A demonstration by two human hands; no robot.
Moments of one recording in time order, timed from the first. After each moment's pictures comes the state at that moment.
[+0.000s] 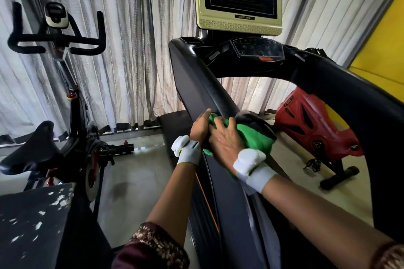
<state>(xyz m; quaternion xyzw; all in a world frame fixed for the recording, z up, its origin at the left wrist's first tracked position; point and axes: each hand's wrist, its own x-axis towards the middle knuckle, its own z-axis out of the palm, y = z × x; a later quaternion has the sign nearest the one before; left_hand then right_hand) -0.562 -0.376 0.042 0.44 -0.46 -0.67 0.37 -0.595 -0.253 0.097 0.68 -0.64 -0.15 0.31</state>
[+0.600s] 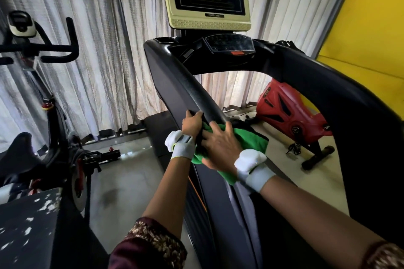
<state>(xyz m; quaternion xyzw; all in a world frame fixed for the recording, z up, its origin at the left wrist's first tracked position) -0.569 -0.304 0.082 0.51 -0.57 -0.56 0.32 -0.617 -0.180 0.082 0.73 -0.60 0.07 0.31</state>
